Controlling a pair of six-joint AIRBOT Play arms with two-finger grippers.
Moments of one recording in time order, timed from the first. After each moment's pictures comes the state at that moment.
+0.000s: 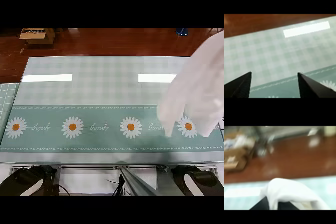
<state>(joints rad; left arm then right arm) -0.43 -0.86 1.85 1.66 -1.55 -1.67 0.04 -0.63 1.28 -1.24 0.98 1.67</state>
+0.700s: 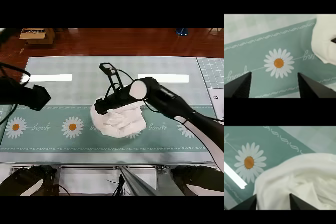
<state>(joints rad) -0.43 -0.85 1.34 1.66 -1.59 -1.69 0.71 -1.45 1.28 -1.08 0.88 1.55</state>
